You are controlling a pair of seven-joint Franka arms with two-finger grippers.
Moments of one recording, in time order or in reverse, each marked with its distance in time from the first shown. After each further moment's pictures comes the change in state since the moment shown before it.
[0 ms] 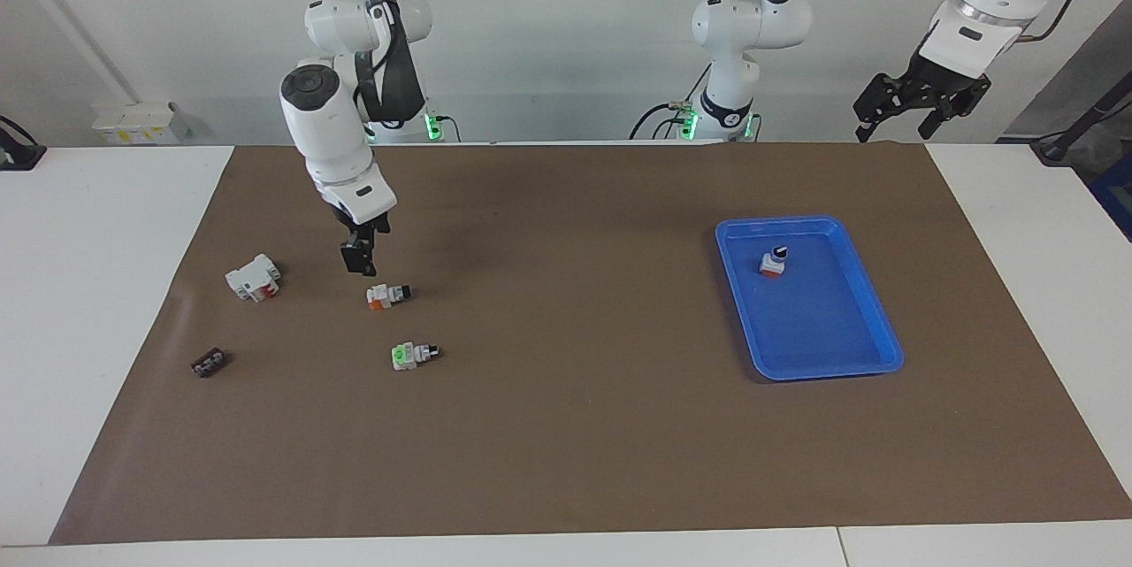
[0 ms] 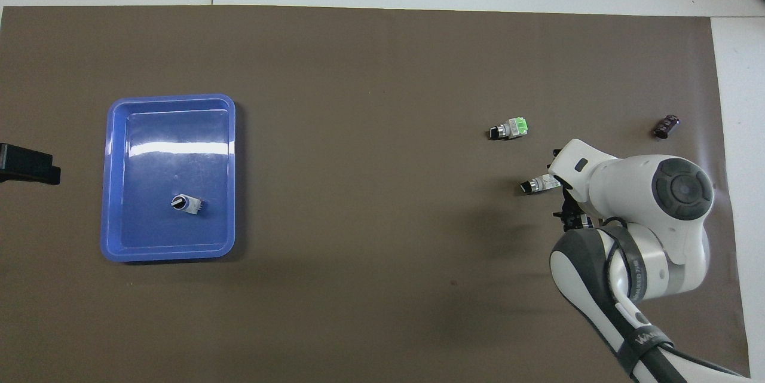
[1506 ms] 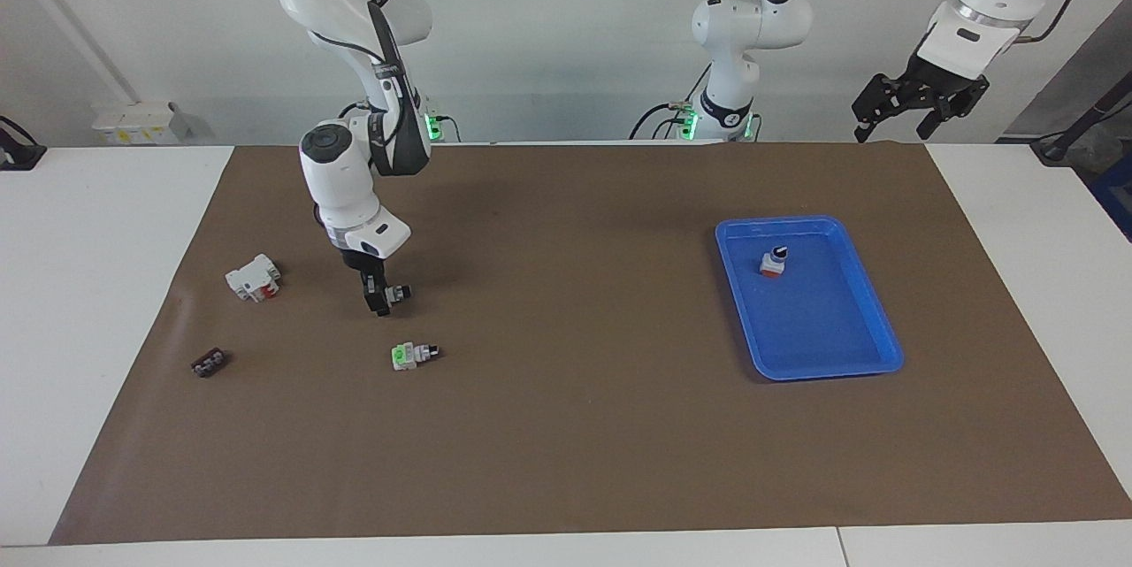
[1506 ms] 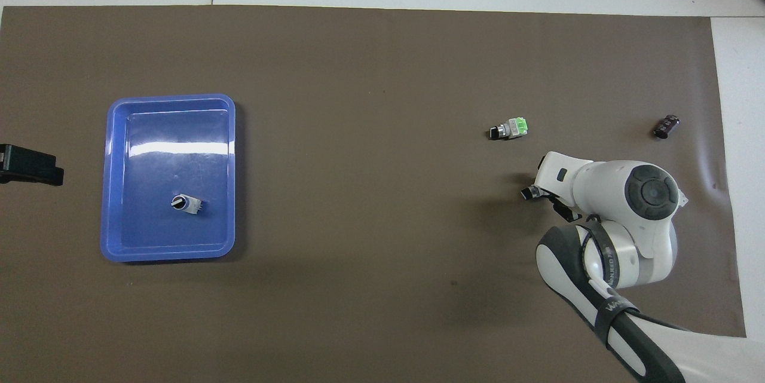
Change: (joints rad) left arm 0.000 -0.001 -0.006 -0.002 0.000 -0.002 0.000; right arm -0.012 0.120 0.000 -0.013 -0.011 0.147 -0.231
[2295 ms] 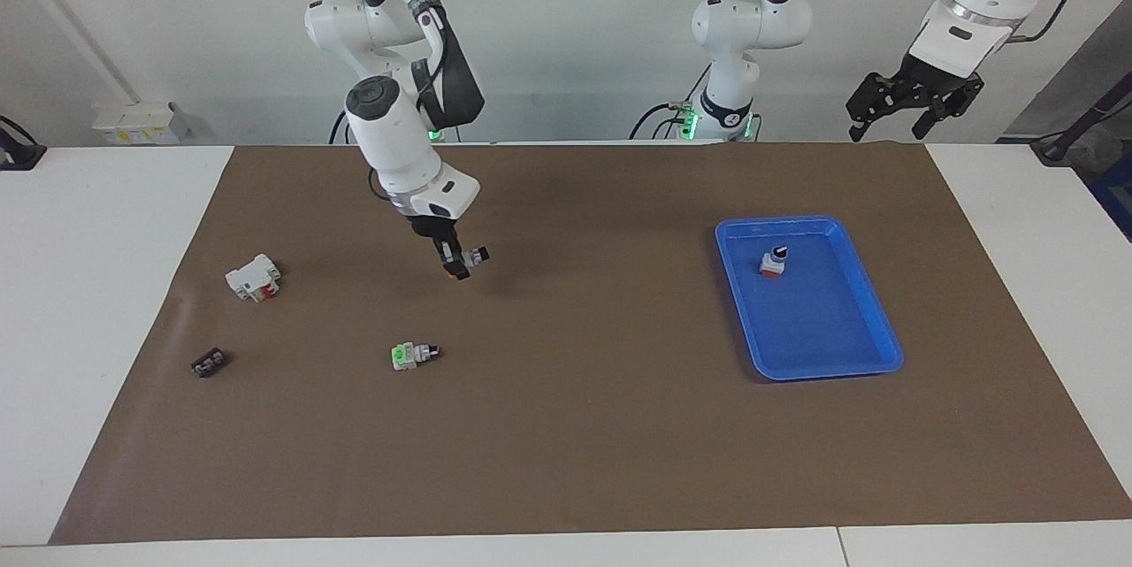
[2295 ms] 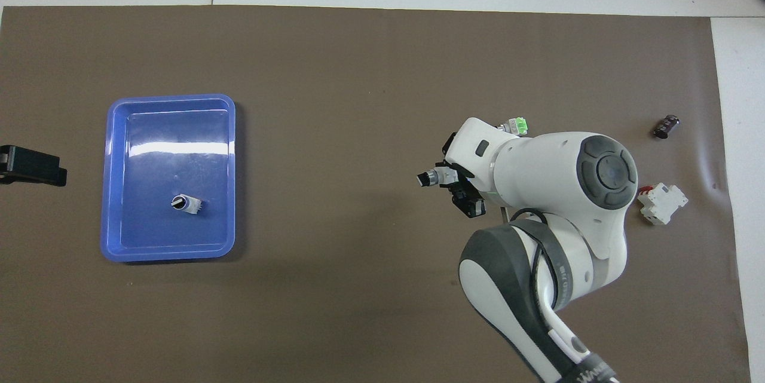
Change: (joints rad) left arm -0.002 -0.005 -0.007 0.000 0.000 -0.001 0.000; right arm 0.025 -0.078 0.321 0.326 0.351 -0.270 0.286
